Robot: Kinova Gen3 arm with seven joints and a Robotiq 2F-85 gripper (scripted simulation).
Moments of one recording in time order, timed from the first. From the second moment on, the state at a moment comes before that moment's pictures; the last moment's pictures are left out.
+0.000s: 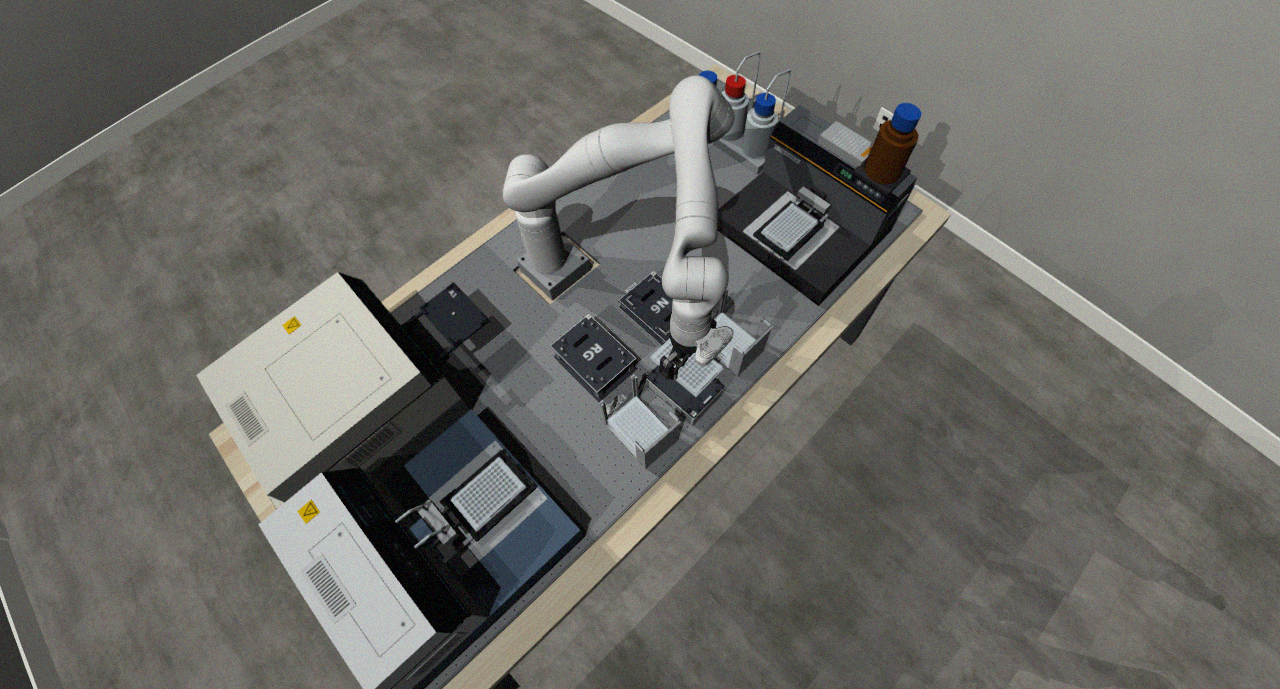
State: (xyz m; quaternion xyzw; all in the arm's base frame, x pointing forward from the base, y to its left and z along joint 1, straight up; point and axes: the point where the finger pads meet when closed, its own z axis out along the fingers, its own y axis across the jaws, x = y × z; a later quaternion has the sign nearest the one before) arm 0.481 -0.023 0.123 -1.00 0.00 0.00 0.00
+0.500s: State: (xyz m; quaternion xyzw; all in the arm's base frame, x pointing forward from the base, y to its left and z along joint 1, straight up) arm 0.481 -0.023 0.140 -1.00 0.00 0.00 0.00
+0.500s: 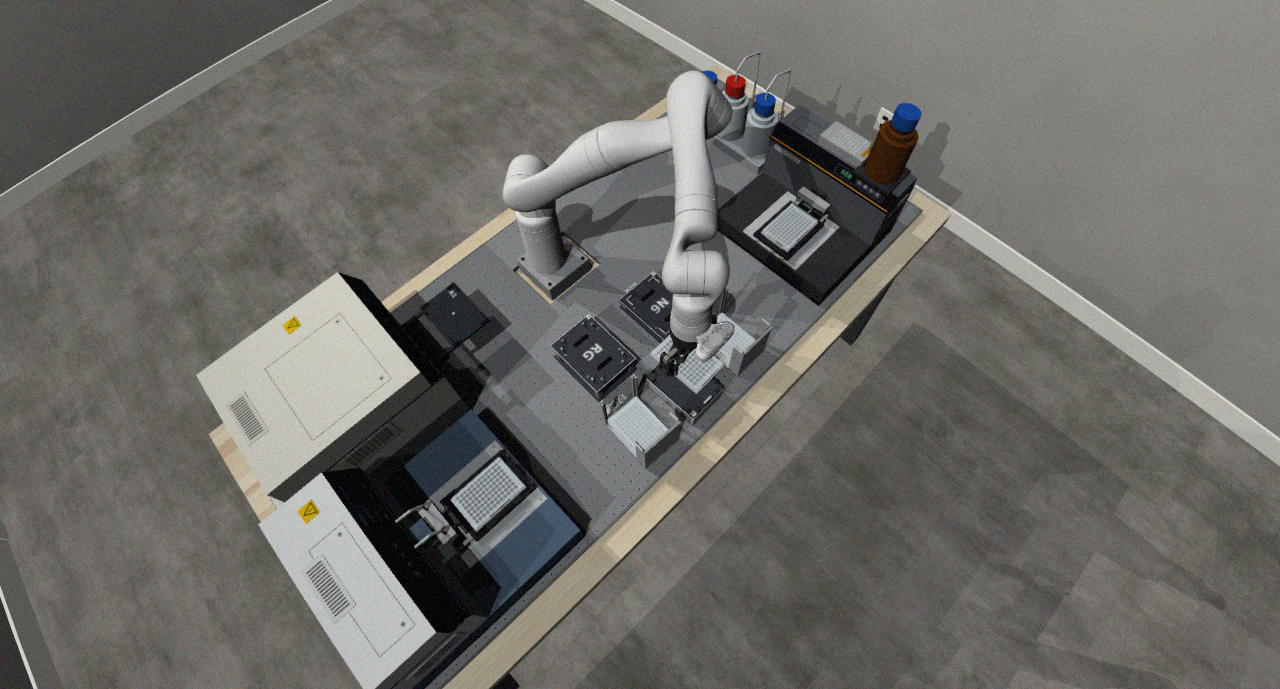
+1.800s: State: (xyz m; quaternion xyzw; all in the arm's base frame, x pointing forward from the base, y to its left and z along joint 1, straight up) arm 0.481 -0.023 0.179 -1.00 0.00 0.00 0.00
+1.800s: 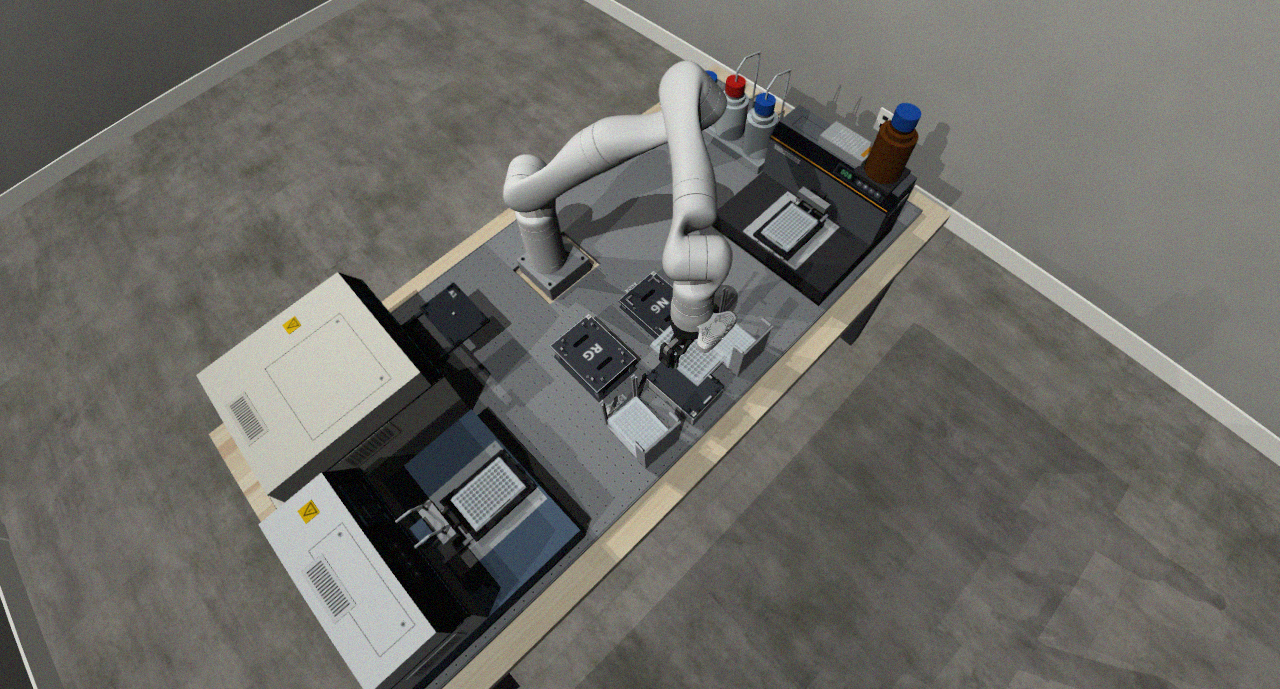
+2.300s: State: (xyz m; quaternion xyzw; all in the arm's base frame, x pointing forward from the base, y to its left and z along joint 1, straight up) arm 0.455 -0.041 0.179 -1.00 -0.05 0.00 0.00
